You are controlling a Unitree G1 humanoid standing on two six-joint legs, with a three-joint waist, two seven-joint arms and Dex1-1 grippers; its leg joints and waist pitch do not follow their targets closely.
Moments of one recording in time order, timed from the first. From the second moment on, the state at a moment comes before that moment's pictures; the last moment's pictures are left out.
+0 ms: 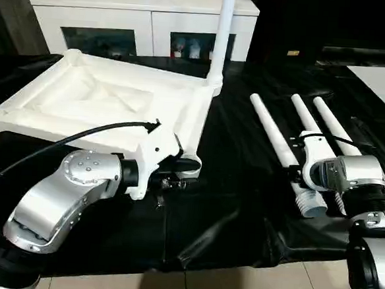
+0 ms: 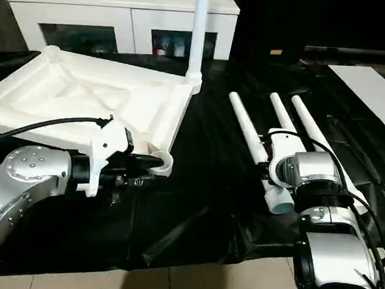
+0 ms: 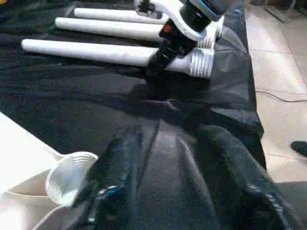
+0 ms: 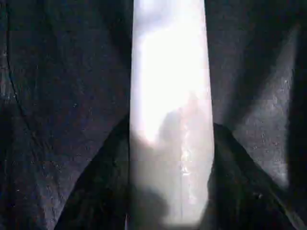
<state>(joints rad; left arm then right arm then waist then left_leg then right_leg) -0.36 0.53 -0.21 -0.40 -0.33 0.77 -0.84 -0.82 -0.42 -0.04 0.87 0.04 0.91 0.40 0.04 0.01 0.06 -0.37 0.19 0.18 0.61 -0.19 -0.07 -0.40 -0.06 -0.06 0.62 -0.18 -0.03</state>
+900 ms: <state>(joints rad) -0.75 0.02 0.20 -0.12 -0.70 1.02 -0.48 -0.54 -0.21 -0.34 0.02 0.72 0.84 0.79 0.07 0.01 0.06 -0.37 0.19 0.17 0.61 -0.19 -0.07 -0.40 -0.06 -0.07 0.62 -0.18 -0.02</state>
